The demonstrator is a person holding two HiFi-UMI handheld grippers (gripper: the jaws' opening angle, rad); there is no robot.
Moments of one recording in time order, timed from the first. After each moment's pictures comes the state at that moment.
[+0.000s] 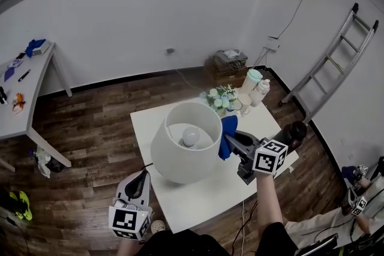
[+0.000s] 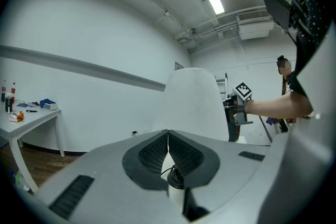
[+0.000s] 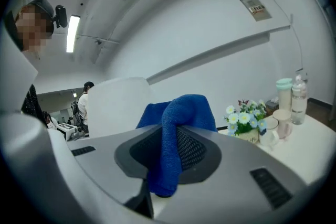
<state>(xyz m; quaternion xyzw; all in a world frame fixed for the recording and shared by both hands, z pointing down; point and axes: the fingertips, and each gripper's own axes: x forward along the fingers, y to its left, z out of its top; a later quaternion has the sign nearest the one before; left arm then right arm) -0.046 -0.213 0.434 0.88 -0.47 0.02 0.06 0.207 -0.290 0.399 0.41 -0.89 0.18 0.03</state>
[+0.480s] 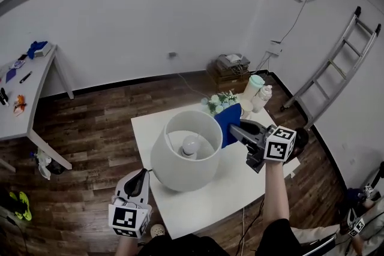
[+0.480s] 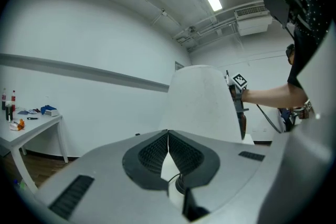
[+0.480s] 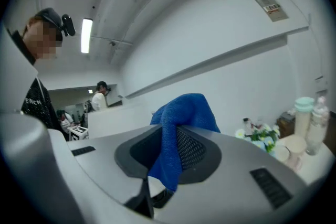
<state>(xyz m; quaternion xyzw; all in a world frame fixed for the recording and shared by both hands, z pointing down) -0.043 -0.237 0.425 0.88 -0.48 0.03 0.04 0.215 -0.323 0.350 0.34 -0.93 0.15 0.03</state>
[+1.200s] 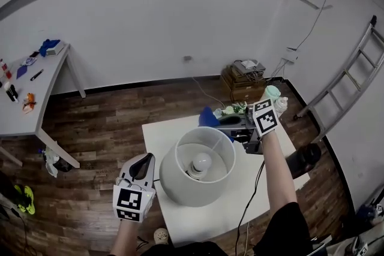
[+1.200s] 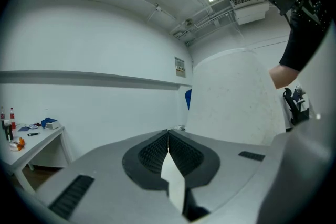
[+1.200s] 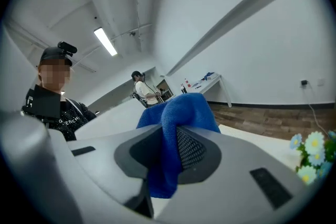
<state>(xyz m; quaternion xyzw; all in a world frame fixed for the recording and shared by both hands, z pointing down) -0.044 -0.320 0.409 0.87 -0.49 0.07 0.00 0.122 -0.384 0.363 0.03 -0.95 0.27 0.14</state>
